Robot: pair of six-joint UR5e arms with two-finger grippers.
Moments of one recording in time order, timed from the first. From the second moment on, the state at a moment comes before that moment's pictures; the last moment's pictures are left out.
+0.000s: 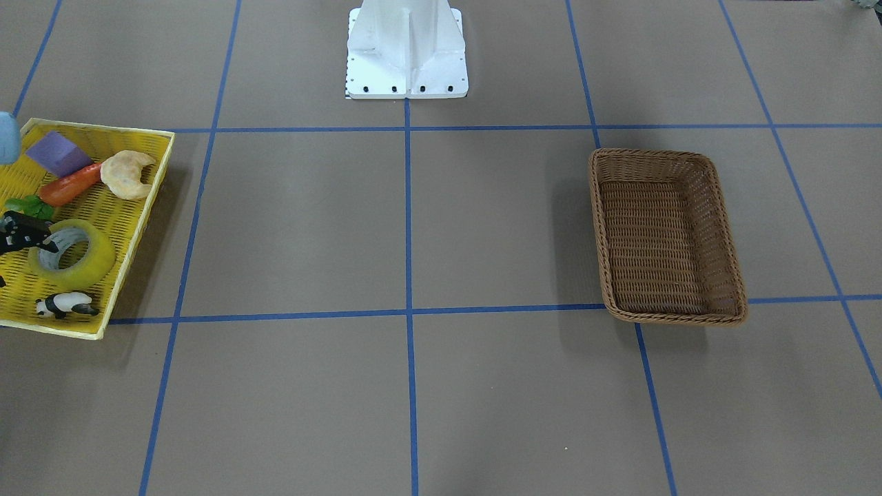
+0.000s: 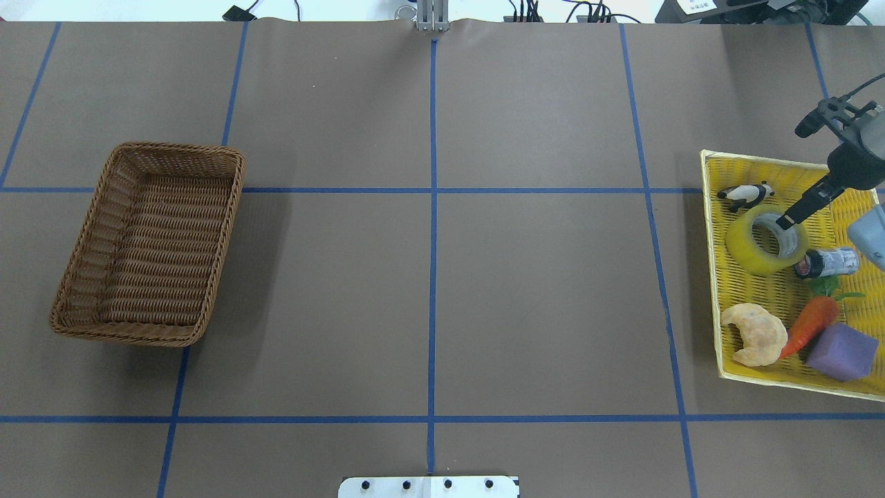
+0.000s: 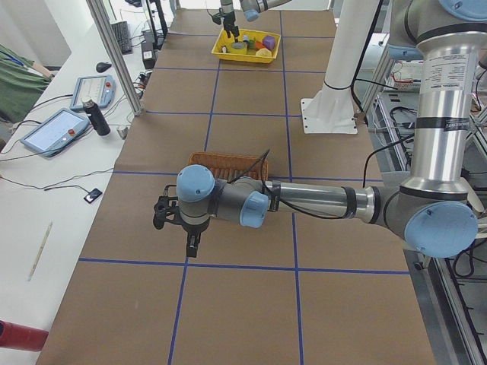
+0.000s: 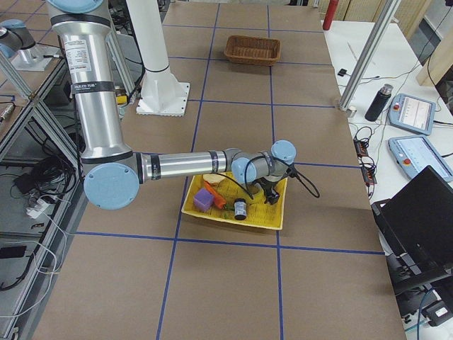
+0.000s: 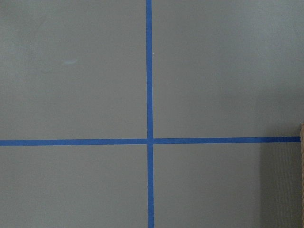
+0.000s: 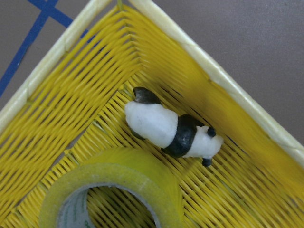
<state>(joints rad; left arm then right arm) -1.55 -1.58 -1.61 -1.78 -2.38 -0.19 1.16 -1.43 1.48 -1.36 2.39 -0.14</state>
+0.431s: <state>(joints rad) -1.55 -1.58 -1.61 -1.78 -2.38 -0.19 1.12 -1.43 1.46 -1.37 2.39 -0.13</state>
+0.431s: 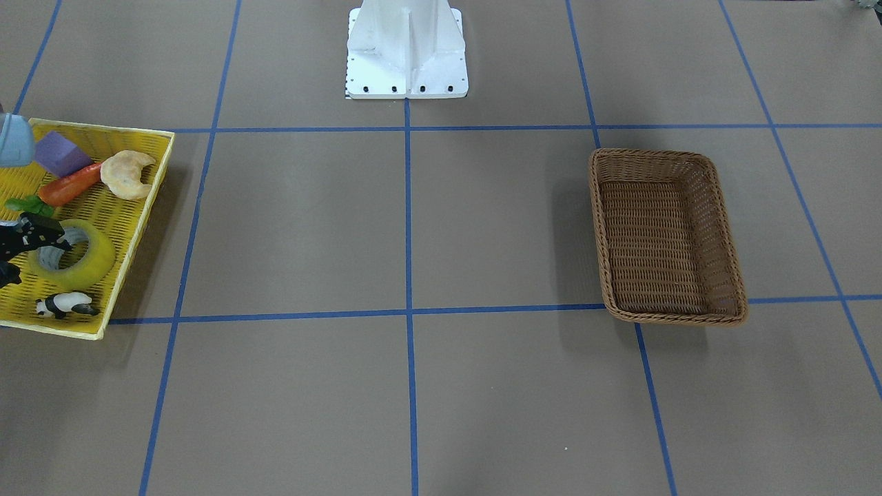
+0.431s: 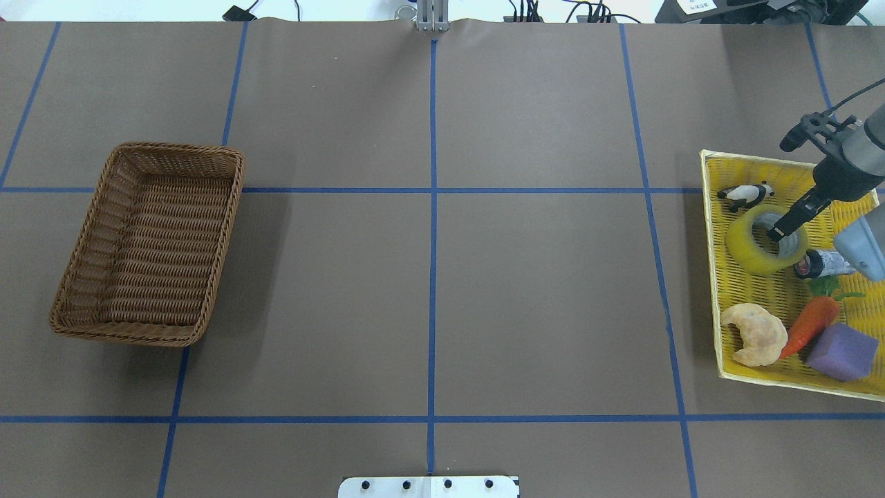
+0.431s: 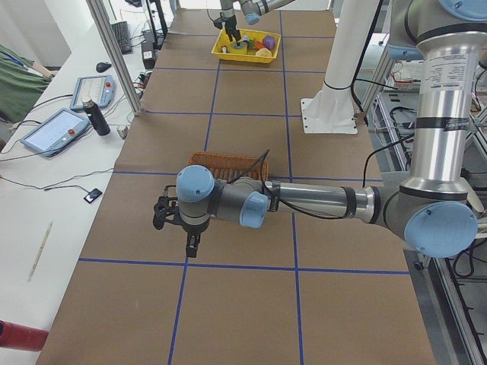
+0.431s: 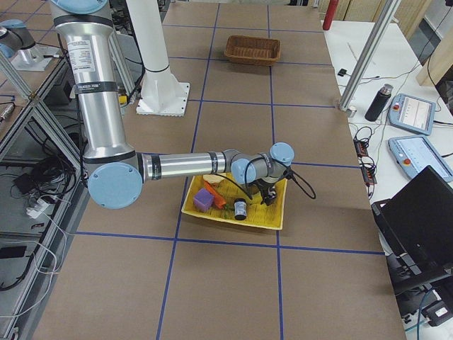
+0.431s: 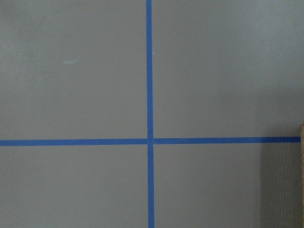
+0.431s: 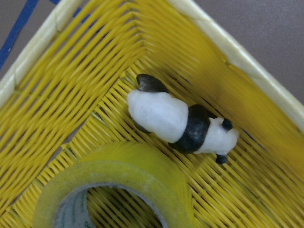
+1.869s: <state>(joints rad) -1.55 -1.61 -1.61 -1.78 -2.39 -0.20 1.25 -1.38 1.58 -1.36 2.53 -0.08</state>
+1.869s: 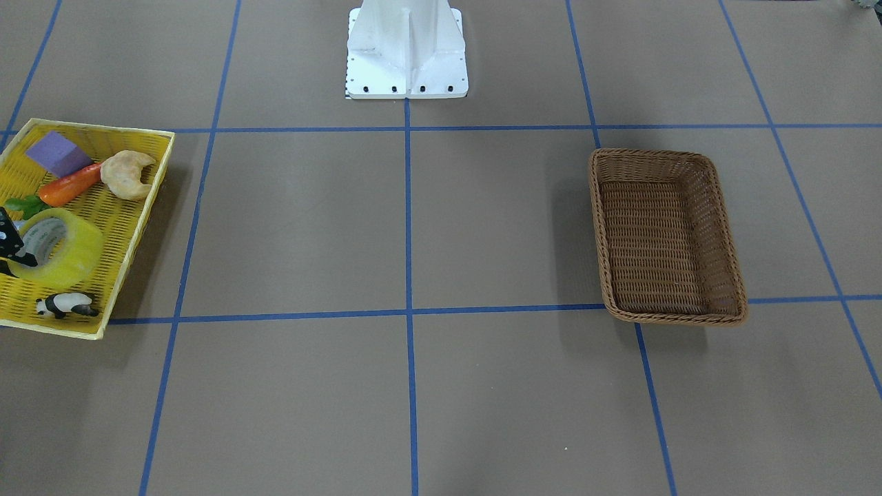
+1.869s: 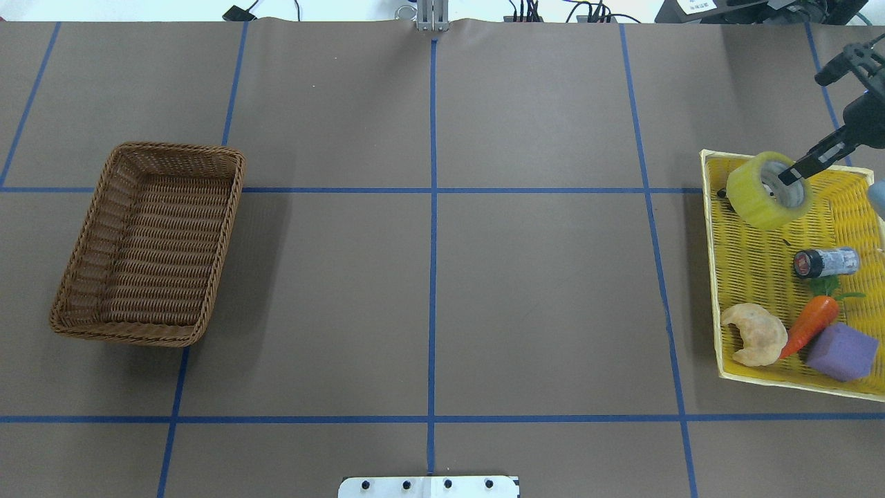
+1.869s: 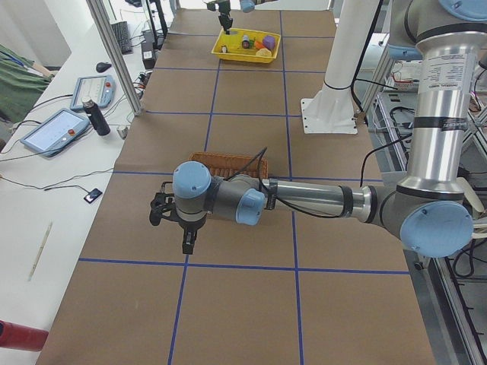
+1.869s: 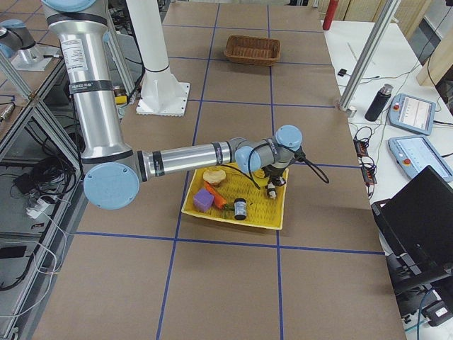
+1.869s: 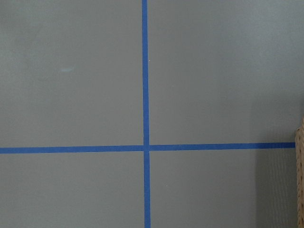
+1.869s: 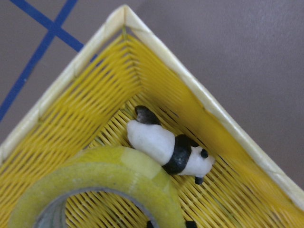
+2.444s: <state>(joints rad) -1.54 -1.65 -1.56 -1.93 -2.38 -0.28 1.18 -1.23 1.67 -1.24 2.55 0.45</state>
